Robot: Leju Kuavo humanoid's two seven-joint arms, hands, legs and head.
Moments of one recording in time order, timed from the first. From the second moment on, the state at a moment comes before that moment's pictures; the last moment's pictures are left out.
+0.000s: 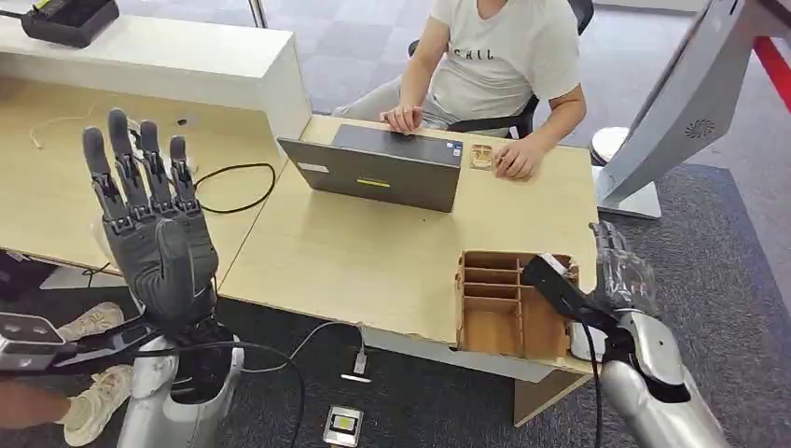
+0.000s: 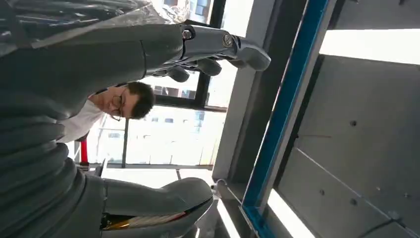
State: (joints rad) left arm -0.10 -0.09 -0.32 -2.00 0.46 0.04 -0.70; right arm -0.52 -0.30 0.57 -1.15 0.90 -0.15 0.30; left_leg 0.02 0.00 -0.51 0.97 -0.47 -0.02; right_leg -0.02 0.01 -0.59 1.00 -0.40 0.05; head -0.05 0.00
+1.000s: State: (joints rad) left arm -0.10 -0.09 -0.32 -2.03 0.45 0.08 -0.70; right arm -0.59 -0.18 0.63 -0.94 0.88 -0.16 0.23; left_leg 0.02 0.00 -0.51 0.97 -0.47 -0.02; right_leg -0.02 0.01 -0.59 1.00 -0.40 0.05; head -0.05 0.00
